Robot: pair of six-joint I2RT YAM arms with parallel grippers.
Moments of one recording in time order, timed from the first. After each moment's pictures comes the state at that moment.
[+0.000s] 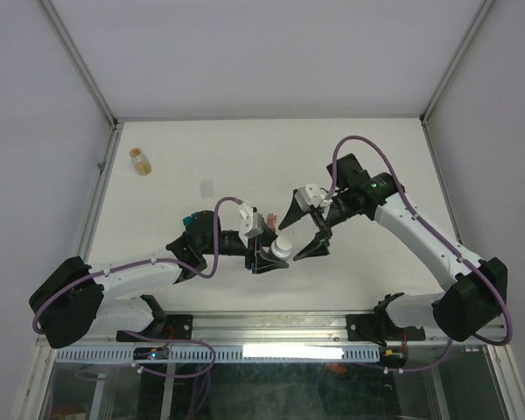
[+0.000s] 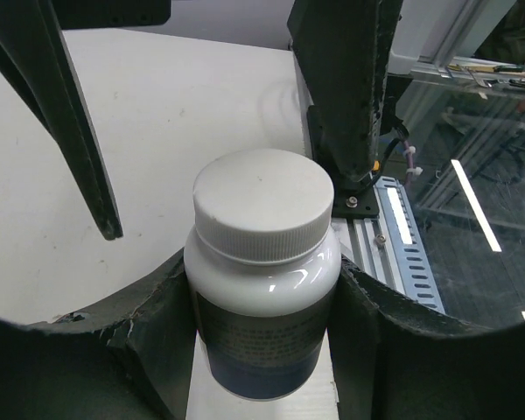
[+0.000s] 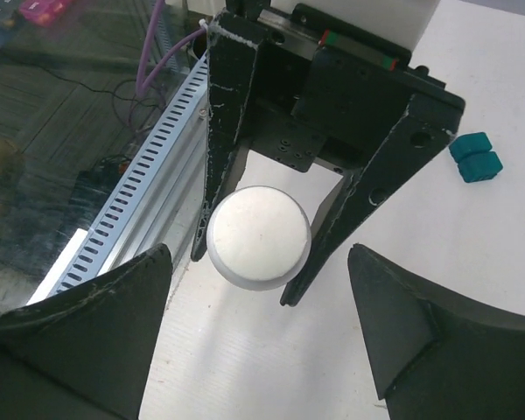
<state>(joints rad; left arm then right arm) -0.87 1.21 0.49 0.69 0.71 -0.11 0.53 1.29 1.17 -0.99 -1.26 -1.12</state>
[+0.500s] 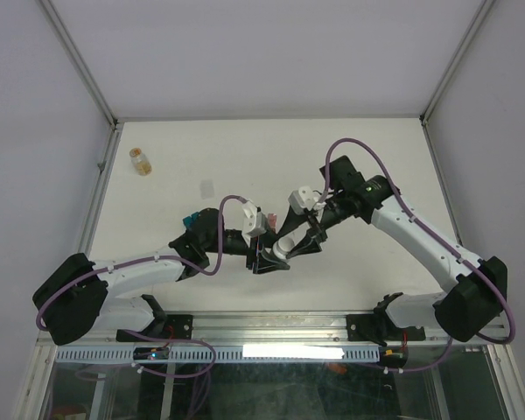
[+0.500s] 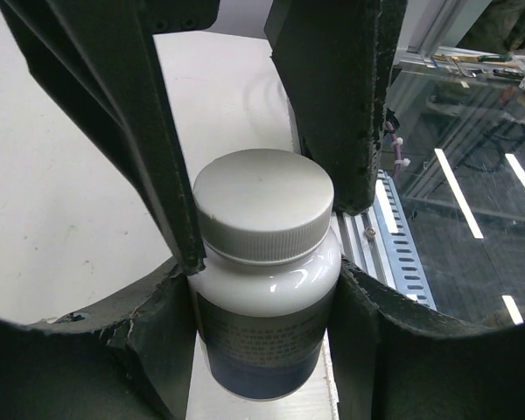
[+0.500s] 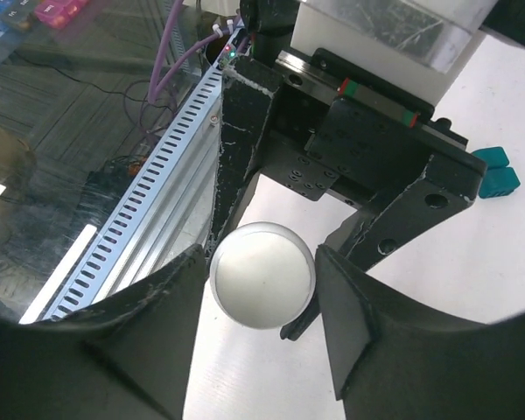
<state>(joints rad) -0.87 1.25 0.52 0.67 0.77 -0.11 0.60 1.30 1.17 -0.94 -1.24 -1.07</state>
